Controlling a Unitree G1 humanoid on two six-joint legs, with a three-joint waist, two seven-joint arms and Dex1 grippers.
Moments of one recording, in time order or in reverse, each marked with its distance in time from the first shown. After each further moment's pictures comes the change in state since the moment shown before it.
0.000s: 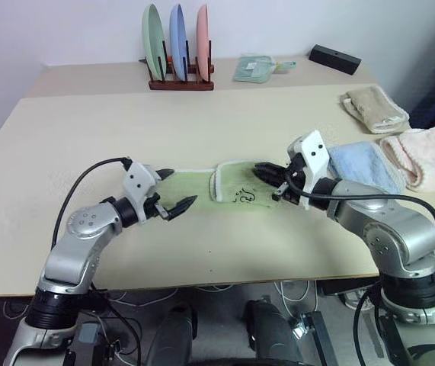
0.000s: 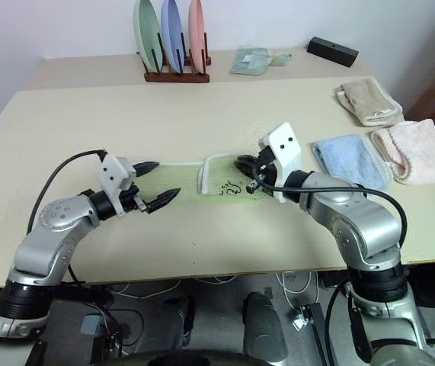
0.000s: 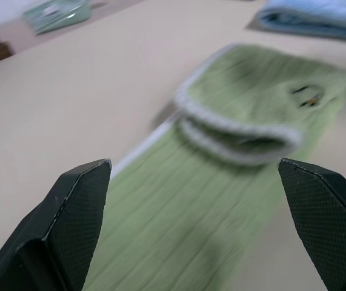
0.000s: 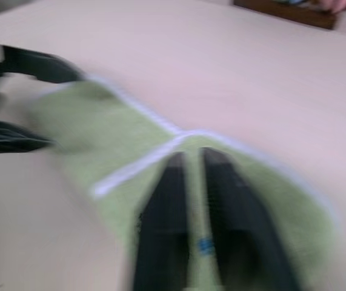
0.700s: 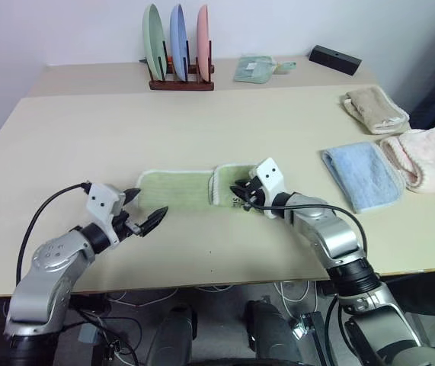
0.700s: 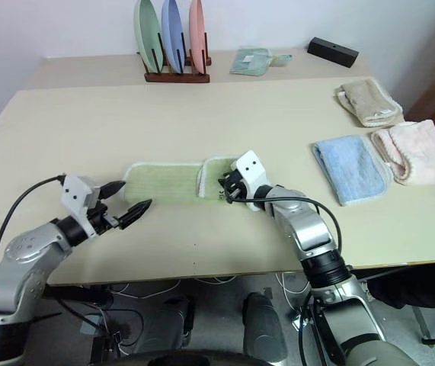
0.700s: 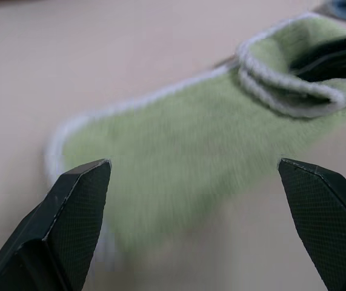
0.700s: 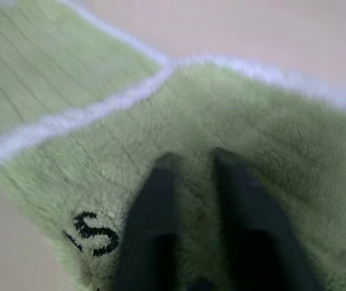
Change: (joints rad) left arm 0.324 -0.045 0.261 -0.223 -0.236 0.211 0.139; right arm 0.000 0.123 0.182 0.337 -0.281 -0.352 0.124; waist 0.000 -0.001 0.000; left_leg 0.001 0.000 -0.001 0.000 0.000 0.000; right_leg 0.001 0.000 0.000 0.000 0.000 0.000
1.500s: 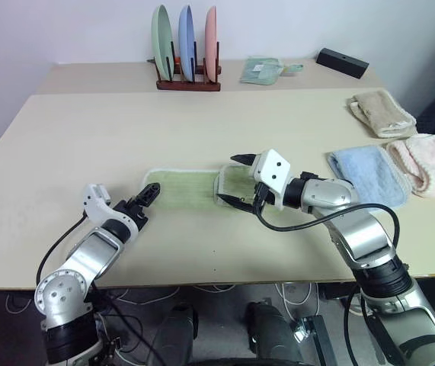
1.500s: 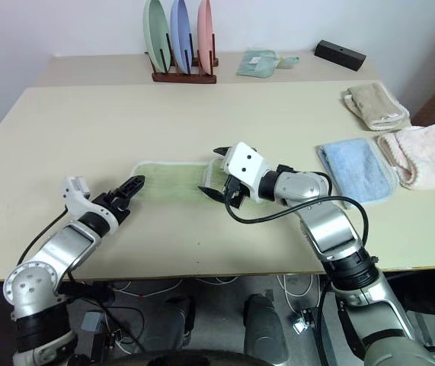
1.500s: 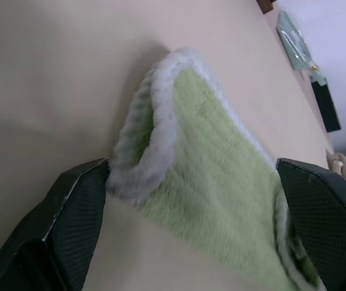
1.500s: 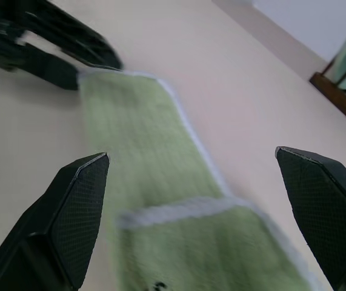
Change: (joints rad) left arm -0.244 -0.362 0.155 0.143 -0.756 0.329 0.958; right arm -0.014 -0.105 0.049 -0.234 -0.085 -0.113 0.167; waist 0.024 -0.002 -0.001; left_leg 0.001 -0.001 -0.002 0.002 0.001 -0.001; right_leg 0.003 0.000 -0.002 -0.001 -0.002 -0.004
